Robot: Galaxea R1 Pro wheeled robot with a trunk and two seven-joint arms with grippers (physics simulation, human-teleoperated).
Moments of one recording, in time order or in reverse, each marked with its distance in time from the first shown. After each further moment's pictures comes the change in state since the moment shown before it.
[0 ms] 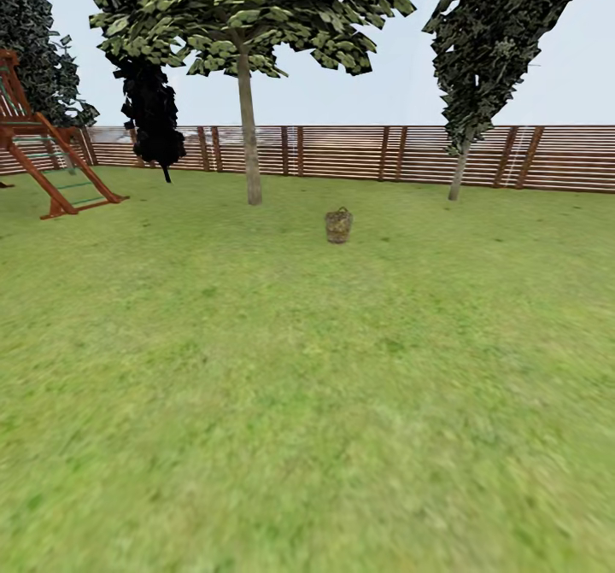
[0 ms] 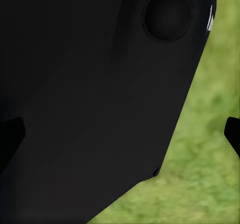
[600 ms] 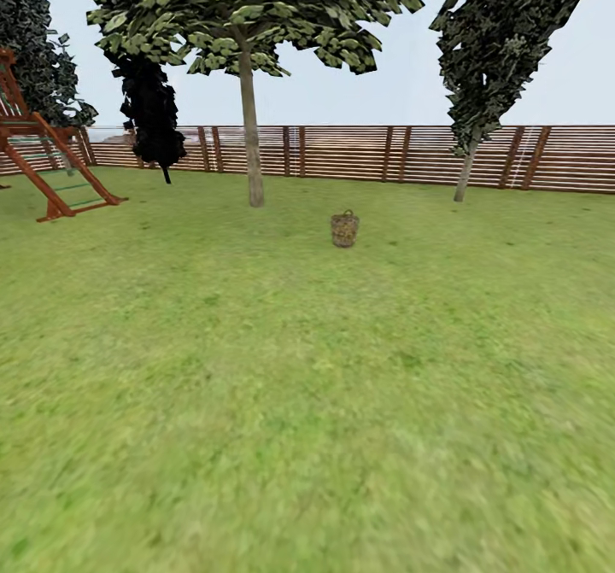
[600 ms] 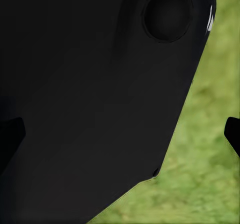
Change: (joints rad) left arm 0.000 0.000 0.000 0.000 0.000 0.000 0.001; right arm 0.000 0.000 0.000 0.000 0.000 0.000 0.000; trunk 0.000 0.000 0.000
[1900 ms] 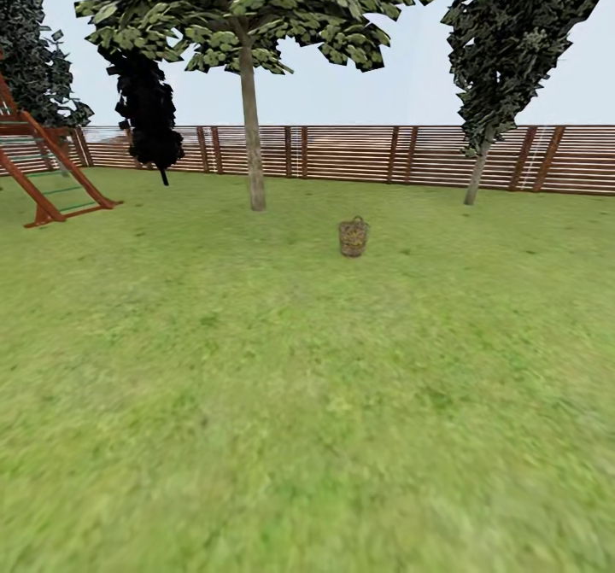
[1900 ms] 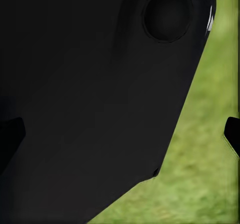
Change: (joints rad) left arm 0.023 -0.001 0.000 0.000 -0.001 -0.006 0.003; right arm 0.000 0.000 0.000 0.000 0.000 0.000 0.000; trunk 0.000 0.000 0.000
